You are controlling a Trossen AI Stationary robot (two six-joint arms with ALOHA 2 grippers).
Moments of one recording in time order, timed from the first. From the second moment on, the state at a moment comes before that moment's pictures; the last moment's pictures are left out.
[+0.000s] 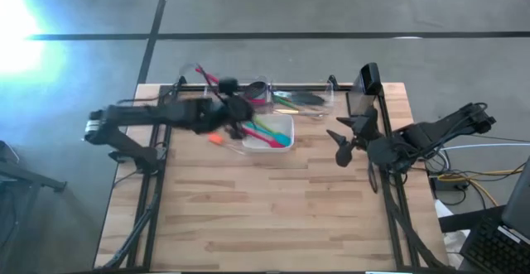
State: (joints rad) left arm 0.08 1.43 1.41 -0.68 -0.66 0.41; right arm 0.39 0.92 0.95 -0.64 0.97 0.53
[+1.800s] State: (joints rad) left arm 0.65 1.65 1.41 -1.38 -0.81 0.61; right arm 0.39 0.96 0.87 -0.67 1.00 0.54
